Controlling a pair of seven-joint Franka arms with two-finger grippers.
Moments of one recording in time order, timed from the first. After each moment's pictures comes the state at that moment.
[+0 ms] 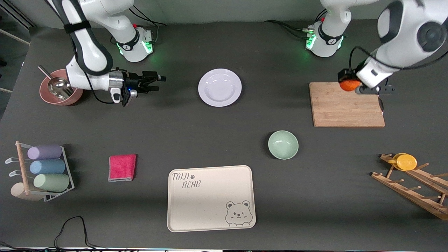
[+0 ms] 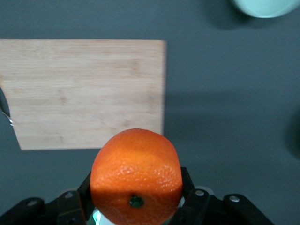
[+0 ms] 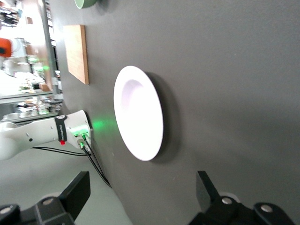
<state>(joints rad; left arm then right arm) 0.08 -0.37 -0.17 -2.32 -0.17 1.72 0.00 0.32 -0.07 -0.21 -2.70 1.13 2.04 -0.89</state>
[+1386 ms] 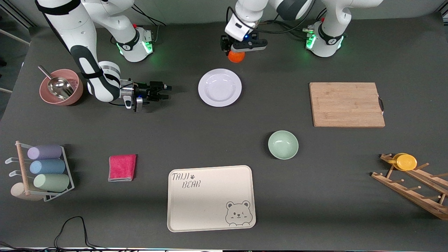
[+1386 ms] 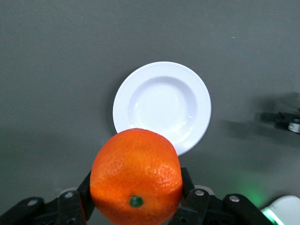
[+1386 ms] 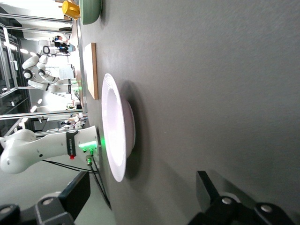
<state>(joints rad) -0.17 -0.13 -0.87 -2.19 -0.27 2.22 -1.13 0.34 0.31 -0.26 -2.70 1.49 1.92 -1.37</state>
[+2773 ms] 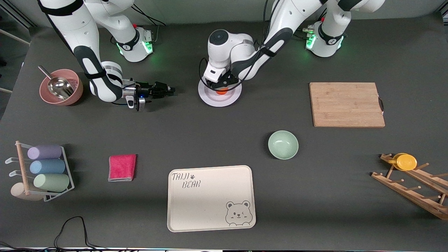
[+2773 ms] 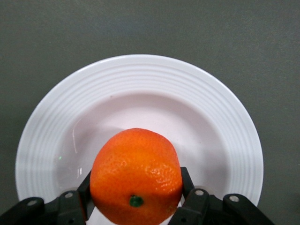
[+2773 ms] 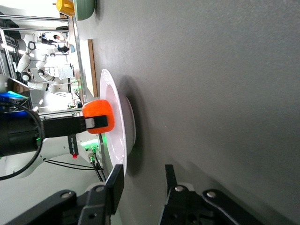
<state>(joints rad) -0.50 0.63 -0.64 -1.96 0.54 2.46 -1.76 0.36 0.32 -0.27 -2.69 1.49 1.92 -1.33</state>
